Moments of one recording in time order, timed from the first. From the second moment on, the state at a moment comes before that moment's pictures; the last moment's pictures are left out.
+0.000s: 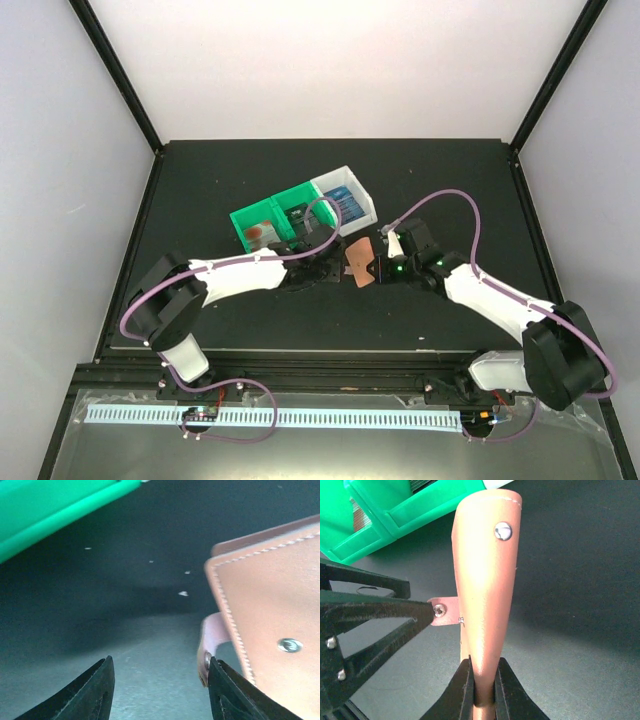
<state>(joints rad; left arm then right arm) -0.86 1.67 1.01 -0.31 -0.07 -0.80 0.56 1.29 0.71 -0.30 -0.29 0.45</state>
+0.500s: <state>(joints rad) -0.82 1.59 0.92 -0.21 0.04 -0.81 0.56 1.29 0.73 -0.33 -0.29 0.45</state>
